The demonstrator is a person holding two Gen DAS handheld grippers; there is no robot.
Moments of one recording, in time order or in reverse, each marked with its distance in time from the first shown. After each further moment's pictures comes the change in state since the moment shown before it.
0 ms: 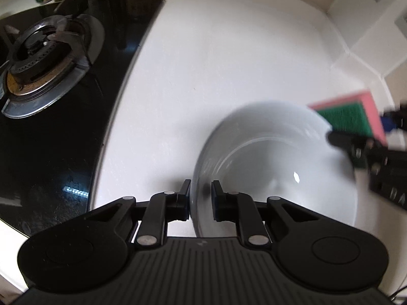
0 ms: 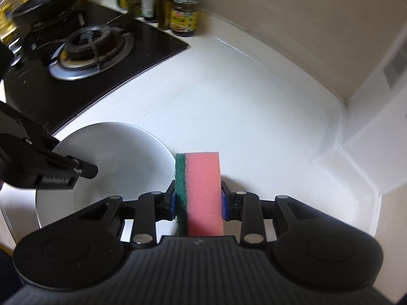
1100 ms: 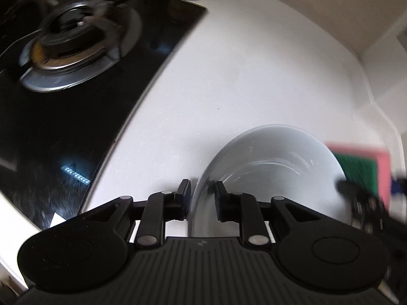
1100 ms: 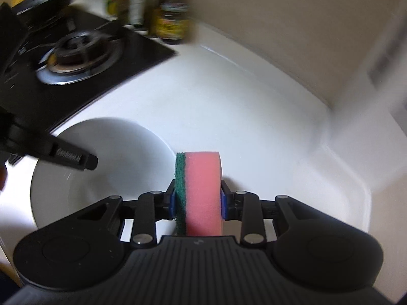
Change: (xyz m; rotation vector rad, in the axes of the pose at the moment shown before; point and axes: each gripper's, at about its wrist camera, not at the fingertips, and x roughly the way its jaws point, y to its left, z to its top) left arm -0.027 -0.002 -0.027 -0.280 -0.106 0.057; right arm -0.010 0.018 -0.016 0.141 -0.048 -0.135
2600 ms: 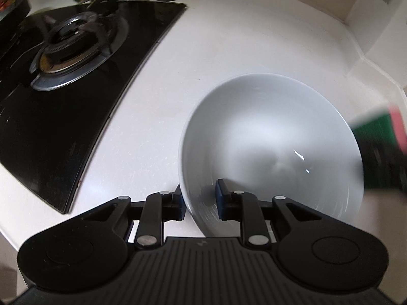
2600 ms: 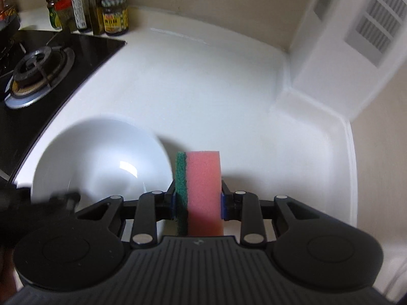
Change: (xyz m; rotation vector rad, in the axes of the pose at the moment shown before) left arm 0.009 -0.028 -0.015 0.112 -0.027 0.106; right arm -0.013 -0.024 -0.020 0.272 0.114 -0.053
